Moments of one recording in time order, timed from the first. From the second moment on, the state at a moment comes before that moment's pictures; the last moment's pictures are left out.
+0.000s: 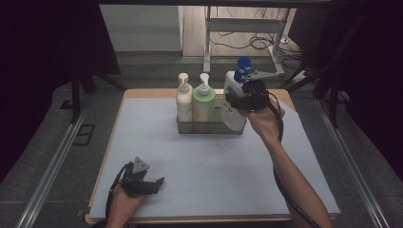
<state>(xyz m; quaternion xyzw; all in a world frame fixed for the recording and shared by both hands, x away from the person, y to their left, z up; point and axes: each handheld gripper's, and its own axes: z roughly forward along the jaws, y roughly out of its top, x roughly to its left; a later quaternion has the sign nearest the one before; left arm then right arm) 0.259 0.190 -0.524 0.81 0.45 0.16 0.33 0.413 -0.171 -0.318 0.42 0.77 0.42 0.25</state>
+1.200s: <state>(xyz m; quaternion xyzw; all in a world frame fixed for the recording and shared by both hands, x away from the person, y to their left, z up) 0.259 0.190 -0.524 0.82 0.45 0.16 0.33 0.470 -0.154 -0.342 0.45 0.74 0.42 0.27</state>
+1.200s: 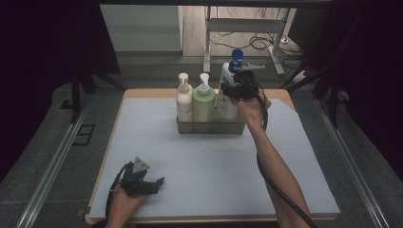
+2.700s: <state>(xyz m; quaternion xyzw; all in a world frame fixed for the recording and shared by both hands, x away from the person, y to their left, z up) 0.259 0.190 -0.524 0.82 0.45 0.16 0.33 0.473 -0.156 -0.405 0.47 0.75 0.39 0.25</state>
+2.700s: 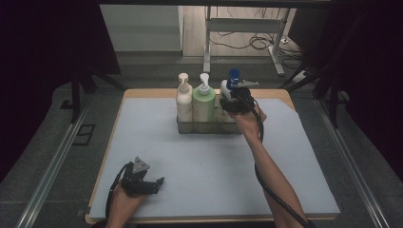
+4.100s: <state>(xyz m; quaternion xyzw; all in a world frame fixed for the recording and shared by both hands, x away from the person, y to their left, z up) 0.259 0.190 -0.524 0.82 0.45 0.16 0.33 0.446 -0.187 -0.403 0.44 0.78 0.40 0.21</state>
